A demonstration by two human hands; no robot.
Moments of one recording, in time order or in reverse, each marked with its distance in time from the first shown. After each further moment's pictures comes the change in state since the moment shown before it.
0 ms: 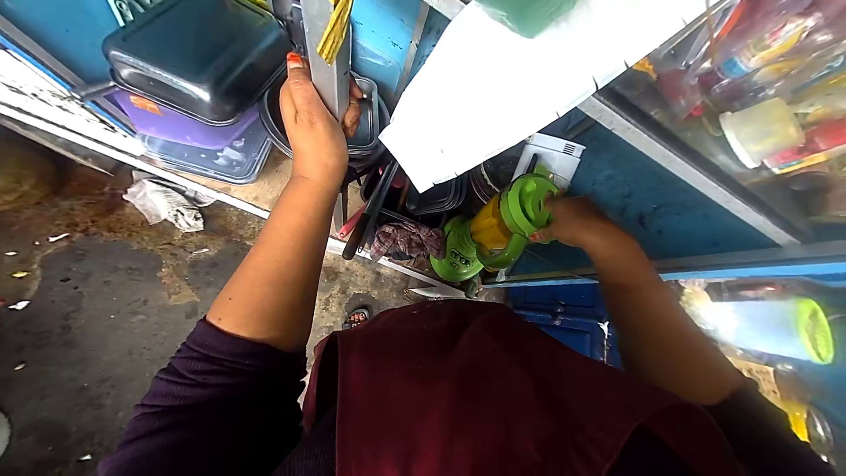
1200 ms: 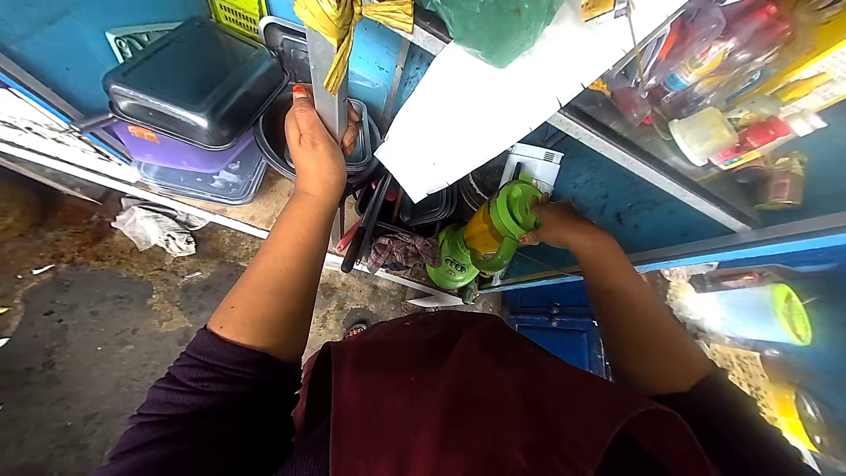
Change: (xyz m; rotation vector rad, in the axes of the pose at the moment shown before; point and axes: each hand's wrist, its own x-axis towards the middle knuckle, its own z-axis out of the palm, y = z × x) left_hand -0.001 0.001 -0.001 -0.026 -0.041 -0.010; right_hand -0.001 0.001 0.006 0.011 -0.016 0.025
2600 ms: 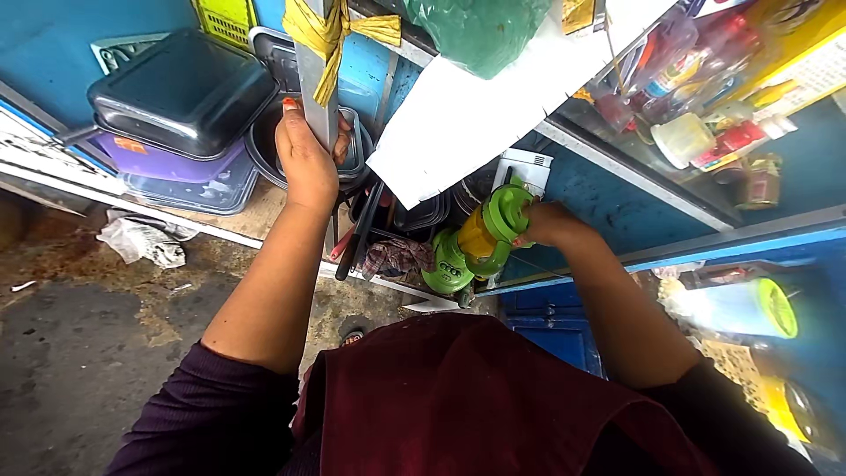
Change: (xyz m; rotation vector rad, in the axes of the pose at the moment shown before) left_hand -0.001 -0.001 0.000 0.005 0.001 0.016; right_hand 0.001 -0.008 -0.010 -0.027 -0.012 0.025
